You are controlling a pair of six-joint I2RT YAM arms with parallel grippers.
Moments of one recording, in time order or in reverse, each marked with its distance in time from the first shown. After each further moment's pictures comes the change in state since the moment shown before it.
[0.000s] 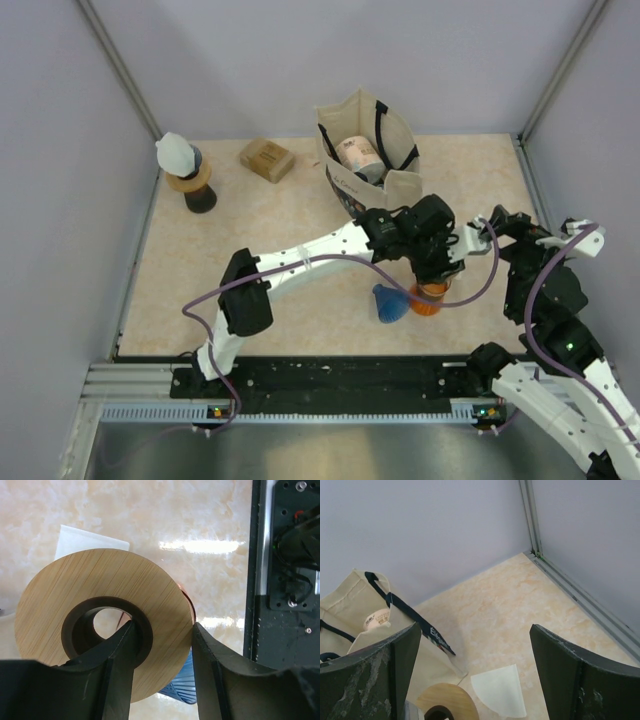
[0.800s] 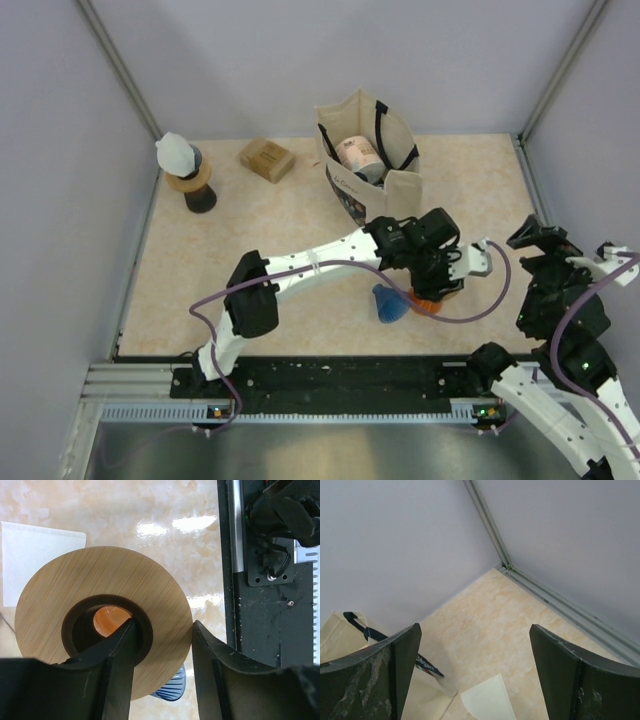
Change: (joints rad) left arm -0.022 0.034 0.000 -0.091 0.098 0.078; right arm 0.000 -0.099 -0.001 -0.021 0.181 0.006
